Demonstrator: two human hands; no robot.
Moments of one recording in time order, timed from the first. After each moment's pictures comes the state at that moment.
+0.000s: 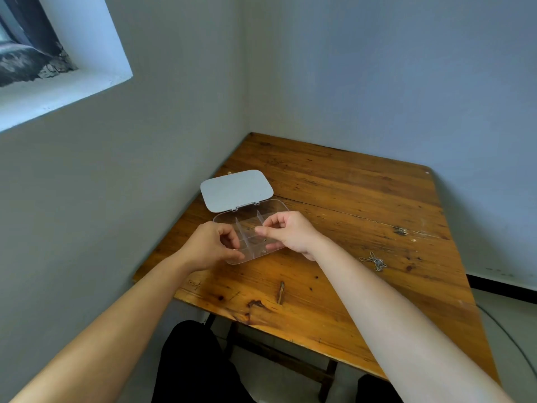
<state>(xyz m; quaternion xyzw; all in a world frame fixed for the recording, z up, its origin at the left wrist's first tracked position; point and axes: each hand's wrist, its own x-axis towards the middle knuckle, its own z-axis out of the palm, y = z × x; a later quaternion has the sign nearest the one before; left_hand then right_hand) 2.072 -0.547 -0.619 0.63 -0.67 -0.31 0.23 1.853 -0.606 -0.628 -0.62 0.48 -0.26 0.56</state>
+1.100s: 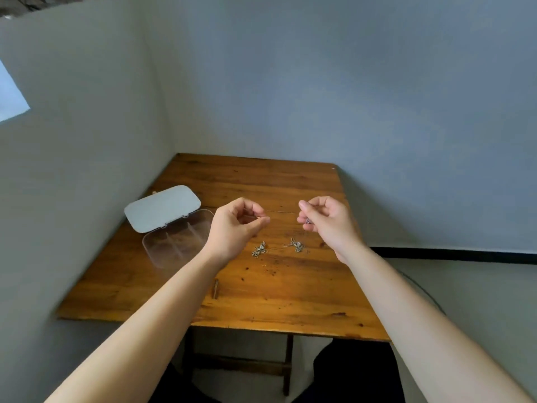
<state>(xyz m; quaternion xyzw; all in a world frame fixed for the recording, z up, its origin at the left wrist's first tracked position) 1.886 -0.514 -0.559 0.43 -0.66 -0.39 0.48 1.668 -0.501 -0.564 -0.49 0.58 -0.53 0.37</state>
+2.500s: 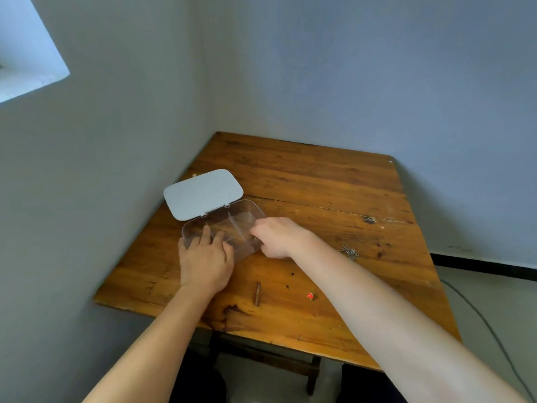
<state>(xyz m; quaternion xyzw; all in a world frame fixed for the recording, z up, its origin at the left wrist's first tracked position) 2.008 -0.549 -0.666 0.74 -0.67 -0.01 0.06 1.836 -0.601 -0.609 -0.89 0.44 0.10 0.07</state>
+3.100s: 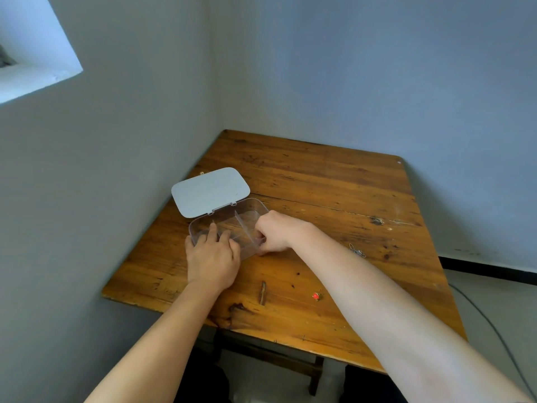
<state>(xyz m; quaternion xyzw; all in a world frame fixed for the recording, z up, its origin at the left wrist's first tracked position) 2.005 -0.549 -0.666 0.75 -0.66 -0.01 0.05 1.847 -0.619 -0.608 -0.86 0.47 0.10 0.19</state>
